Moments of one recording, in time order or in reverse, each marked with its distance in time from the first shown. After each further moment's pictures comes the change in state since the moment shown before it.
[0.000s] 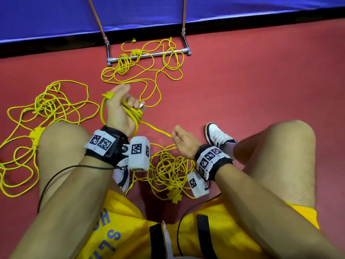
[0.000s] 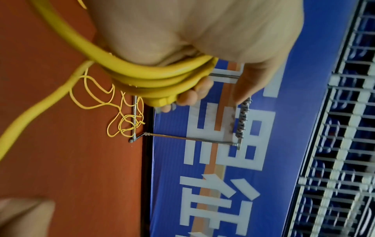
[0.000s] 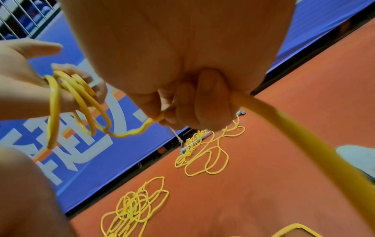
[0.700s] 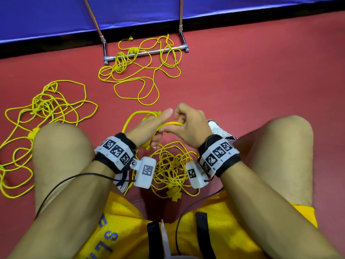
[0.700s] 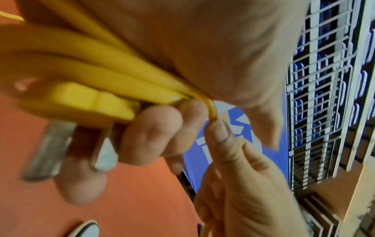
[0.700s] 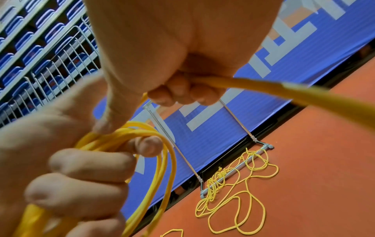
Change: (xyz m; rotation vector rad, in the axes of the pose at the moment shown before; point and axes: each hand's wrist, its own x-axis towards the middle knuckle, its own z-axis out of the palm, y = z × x) left_hand -0.029 -0.041 -0.001 0.946 -0.539 -0.468; right_hand -0.012 -0.034 -0.043 0.041 0.445 -0.230
